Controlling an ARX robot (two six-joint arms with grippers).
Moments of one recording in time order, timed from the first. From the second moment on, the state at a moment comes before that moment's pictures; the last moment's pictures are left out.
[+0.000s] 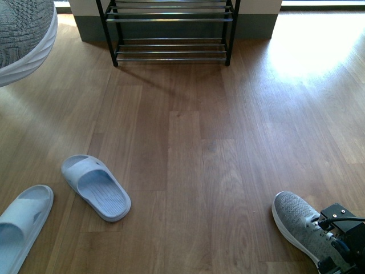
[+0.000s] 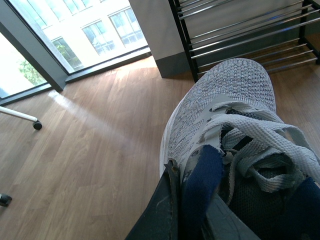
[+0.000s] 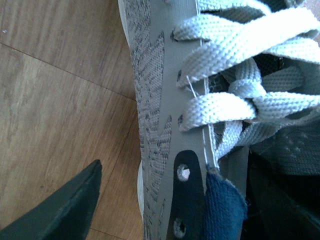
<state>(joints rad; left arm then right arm) -0.35 0.90 0.34 0.39 -0.47 0.27 -0.21 2.73 0.79 0.65 -0.06 -0.65</state>
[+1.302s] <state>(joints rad) -0.35 0.90 0.34 0.39 -0.47 0.27 -0.01 1.08 0.28 0.32 -0.34 -0.38</state>
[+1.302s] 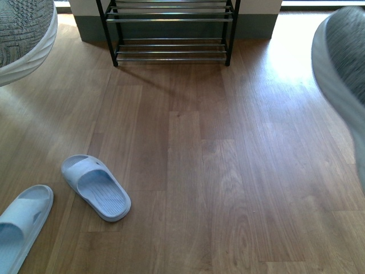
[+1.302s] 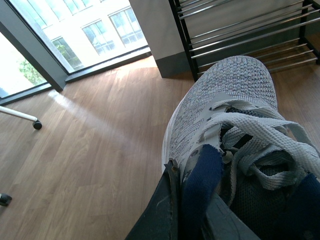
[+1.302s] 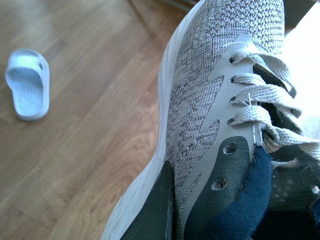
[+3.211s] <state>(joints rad) -0.36 0.90 0.34 0.39 -0.46 0.27 -0.03 0.33 0.20 0.03 -0.33 -0.25</state>
